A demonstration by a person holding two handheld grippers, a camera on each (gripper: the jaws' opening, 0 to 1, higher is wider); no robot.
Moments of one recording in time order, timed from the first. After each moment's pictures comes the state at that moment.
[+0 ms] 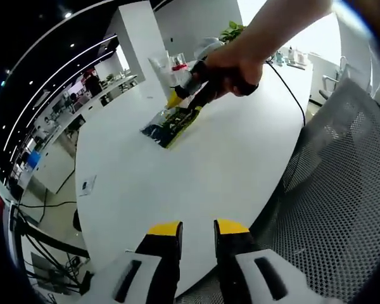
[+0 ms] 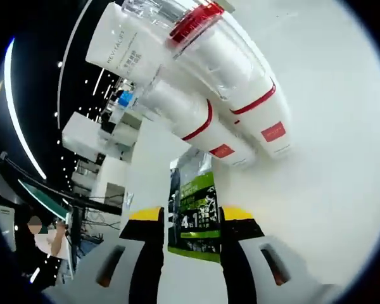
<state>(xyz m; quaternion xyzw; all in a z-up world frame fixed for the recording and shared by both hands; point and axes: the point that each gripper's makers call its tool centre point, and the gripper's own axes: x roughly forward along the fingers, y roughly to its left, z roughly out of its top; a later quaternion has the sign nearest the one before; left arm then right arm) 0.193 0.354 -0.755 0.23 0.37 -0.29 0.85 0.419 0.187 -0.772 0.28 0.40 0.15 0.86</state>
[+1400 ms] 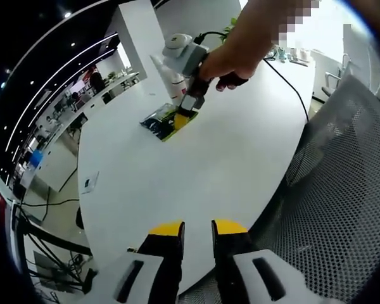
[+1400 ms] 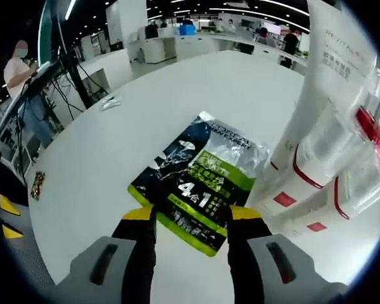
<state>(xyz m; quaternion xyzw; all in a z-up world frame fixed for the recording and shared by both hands) 0.194 0.358 -0.758 0.24 0.38 -0.28 0.85 0.427 0.216 -0.801 -0.11 0.40 0.29 0.86</state>
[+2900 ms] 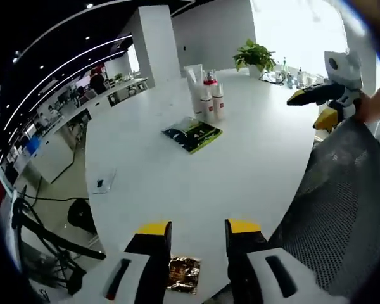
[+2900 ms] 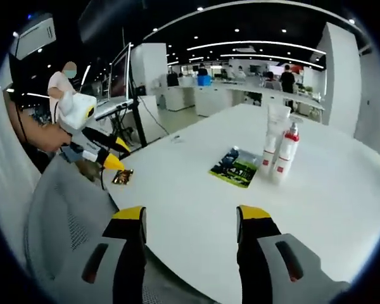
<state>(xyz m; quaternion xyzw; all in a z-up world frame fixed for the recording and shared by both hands) 0.236 0.429 -0.739 0.18 0.40 -0.29 0.85 0.218 0.186 -0.665 -0.06 0.24 0.34 0.91</state>
